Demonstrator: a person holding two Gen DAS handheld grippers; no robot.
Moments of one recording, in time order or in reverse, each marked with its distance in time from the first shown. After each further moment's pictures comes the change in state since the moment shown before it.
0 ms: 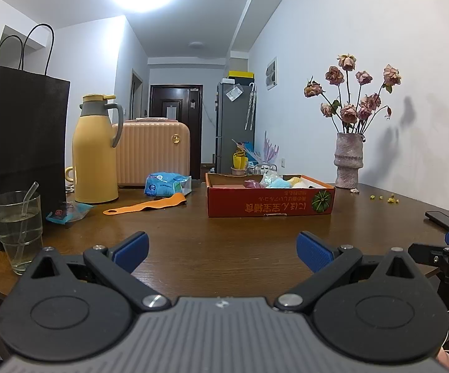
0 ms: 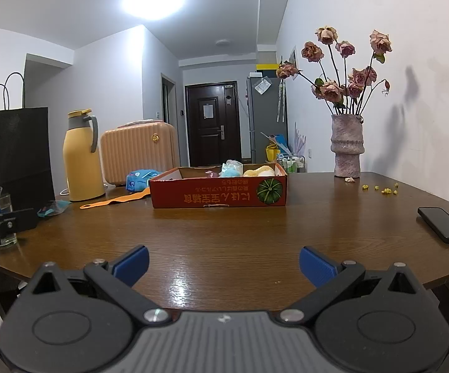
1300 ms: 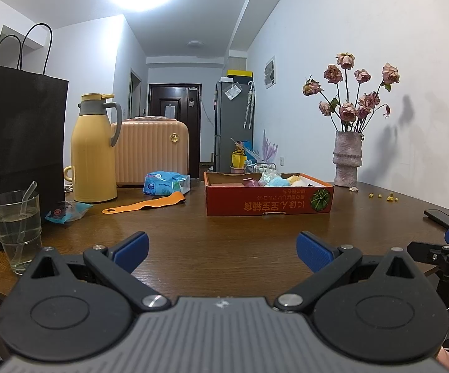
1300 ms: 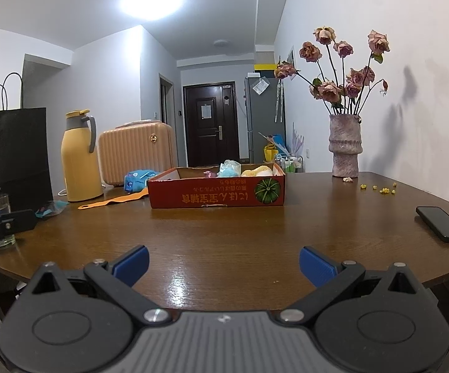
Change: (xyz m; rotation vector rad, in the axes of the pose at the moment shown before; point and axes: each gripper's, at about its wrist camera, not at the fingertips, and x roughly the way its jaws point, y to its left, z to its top) left arm 0.000 -0.001 0.000 0.001 0.008 -0.005; right arm -0.001 -0.001 0.000 0.001 -0.004 -0.009
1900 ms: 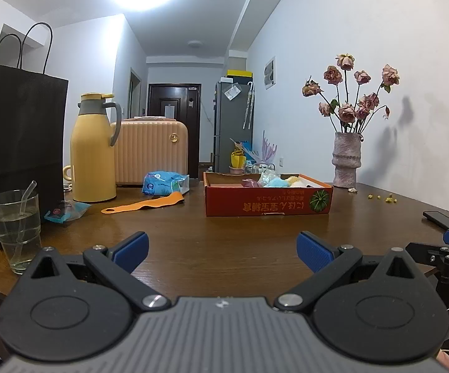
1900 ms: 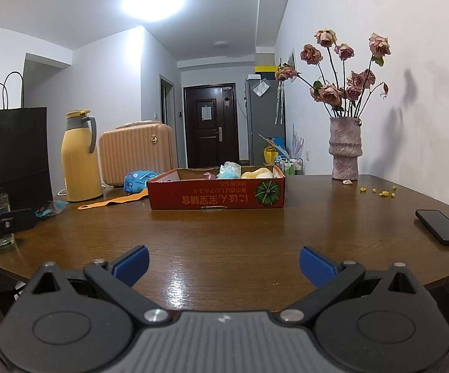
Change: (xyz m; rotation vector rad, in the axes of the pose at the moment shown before) left arm 0.001 0.002 0.000 -0.003 -0.001 -0.005; right arm -0.001 0.003 0.000 -0.006 -0.002 -0.003
